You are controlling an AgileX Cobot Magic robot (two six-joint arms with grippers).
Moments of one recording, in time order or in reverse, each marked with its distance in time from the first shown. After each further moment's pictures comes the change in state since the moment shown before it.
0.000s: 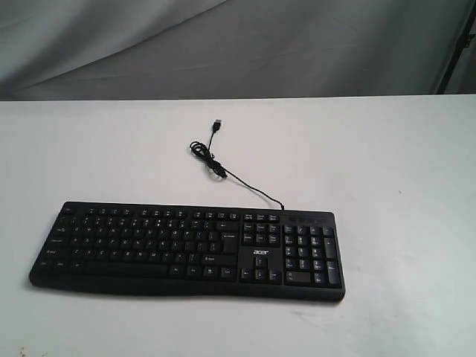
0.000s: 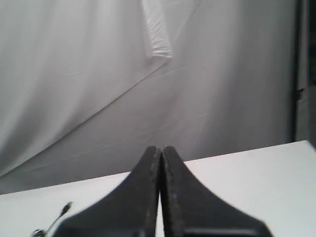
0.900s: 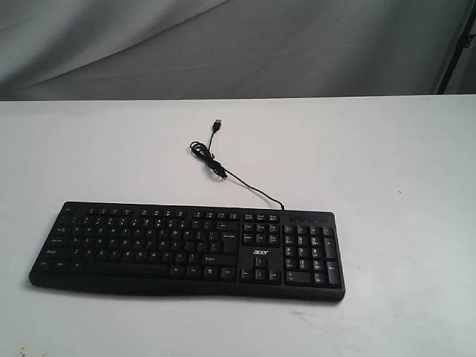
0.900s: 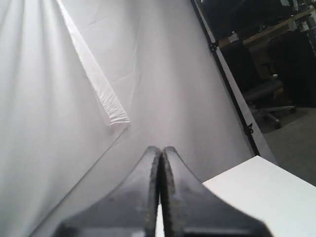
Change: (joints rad) left arm 0.000 0.000 0.000 0.000 0.000 0.000; right arm -0.191 -0.566 0.481 -0.184 -0.190 0.377
